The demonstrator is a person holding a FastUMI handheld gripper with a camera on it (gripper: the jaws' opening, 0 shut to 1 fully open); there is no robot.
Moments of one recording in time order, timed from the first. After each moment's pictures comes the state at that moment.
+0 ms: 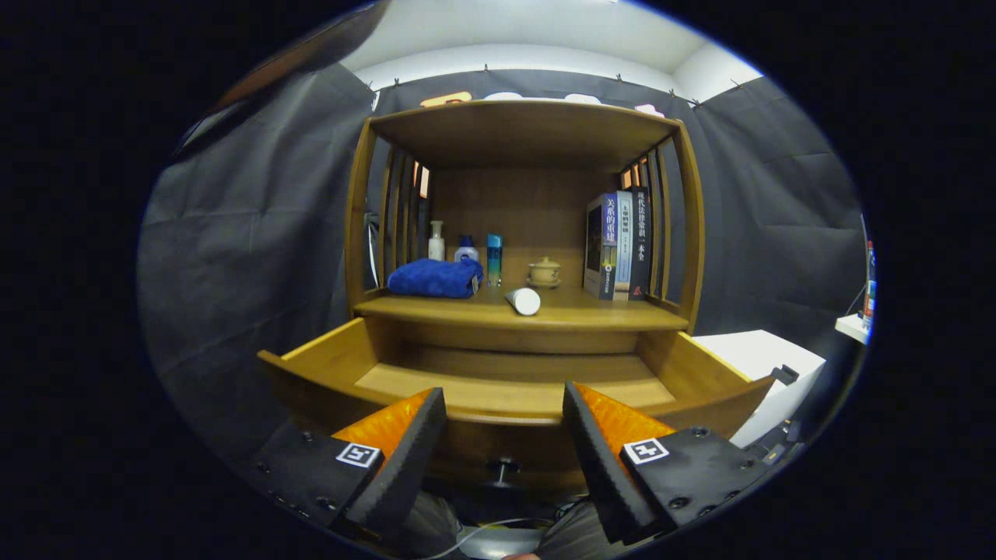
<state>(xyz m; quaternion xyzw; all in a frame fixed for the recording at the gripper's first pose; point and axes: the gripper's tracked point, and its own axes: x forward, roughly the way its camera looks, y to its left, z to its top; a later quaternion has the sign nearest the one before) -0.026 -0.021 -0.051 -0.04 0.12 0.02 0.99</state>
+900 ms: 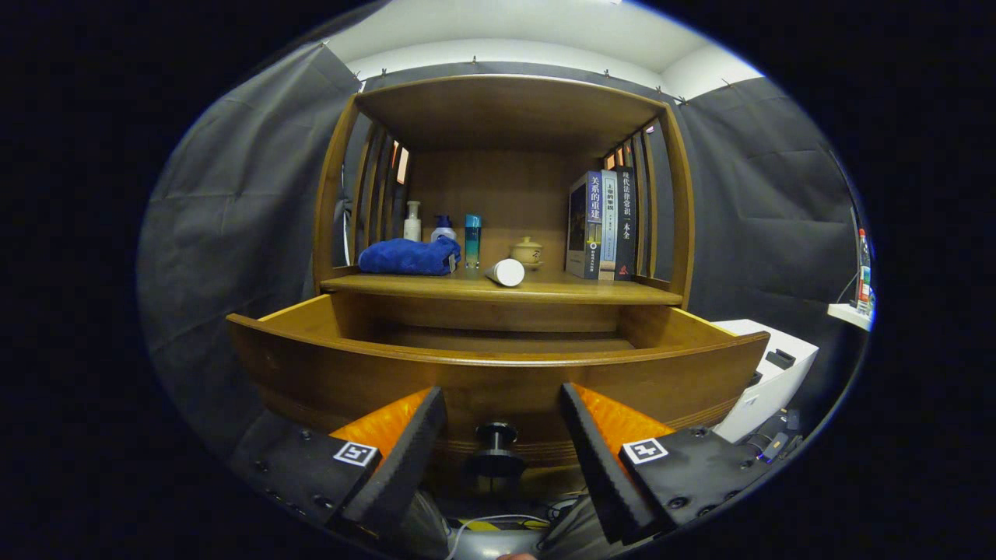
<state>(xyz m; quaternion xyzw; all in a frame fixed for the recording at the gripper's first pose) 0.022 -0.032 -0.083 -0.05 0.11 -0.01 0.99</state>
